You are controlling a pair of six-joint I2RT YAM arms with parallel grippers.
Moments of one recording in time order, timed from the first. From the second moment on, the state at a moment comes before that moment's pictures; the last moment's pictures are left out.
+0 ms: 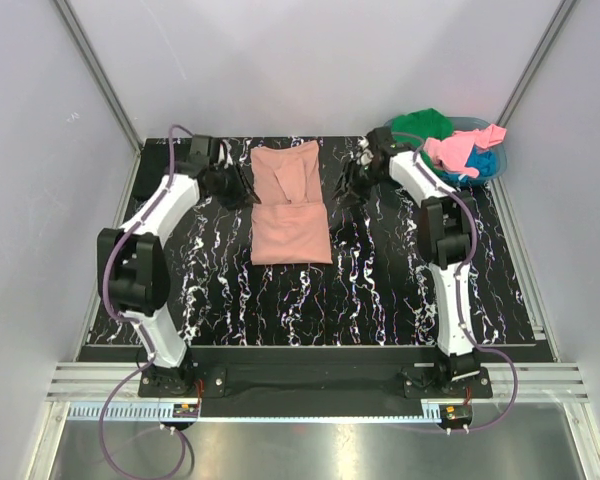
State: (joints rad) left arm -0.17 1.81 1.53 -0.66 0.33 -0.59; right arm 0.24 2.40 2.11 -0.83 -0.62 0.57
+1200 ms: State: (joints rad) left arm -0.24 1.66 1.12 -0.48 0.48 -0.58; right arm 0.40 2.15 1.64 -0.60 -0.77 0.56
